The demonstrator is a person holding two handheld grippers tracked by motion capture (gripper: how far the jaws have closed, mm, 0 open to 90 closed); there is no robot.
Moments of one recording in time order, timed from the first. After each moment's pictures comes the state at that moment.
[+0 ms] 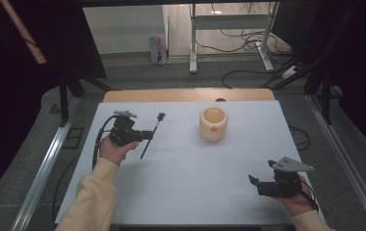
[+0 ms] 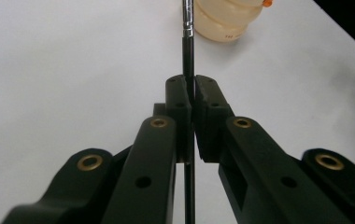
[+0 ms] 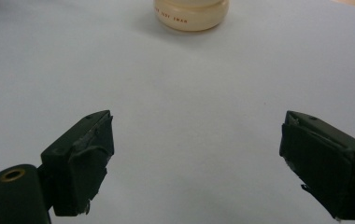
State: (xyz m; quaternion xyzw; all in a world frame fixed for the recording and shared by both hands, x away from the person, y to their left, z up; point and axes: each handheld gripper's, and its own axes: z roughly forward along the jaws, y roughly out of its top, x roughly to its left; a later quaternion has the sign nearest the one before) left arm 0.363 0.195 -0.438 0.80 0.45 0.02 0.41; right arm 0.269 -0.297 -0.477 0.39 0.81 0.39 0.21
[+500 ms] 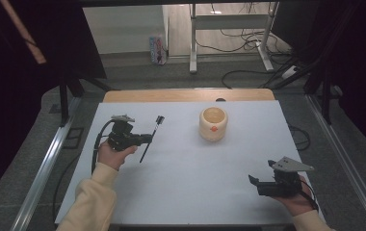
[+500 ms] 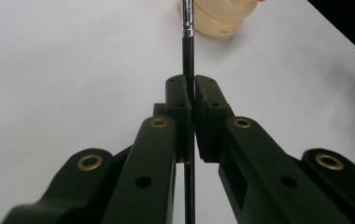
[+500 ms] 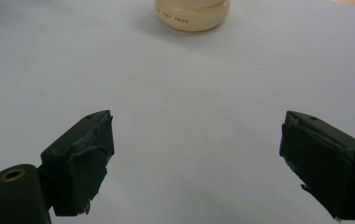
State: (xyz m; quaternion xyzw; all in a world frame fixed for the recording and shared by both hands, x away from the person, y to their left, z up) left arm 0.352 0.197 -0.444 0.79 0.45 0.02 0.42; right arm 0.269 -0.297 -0.477 0.39 0.81 0.39 0.21
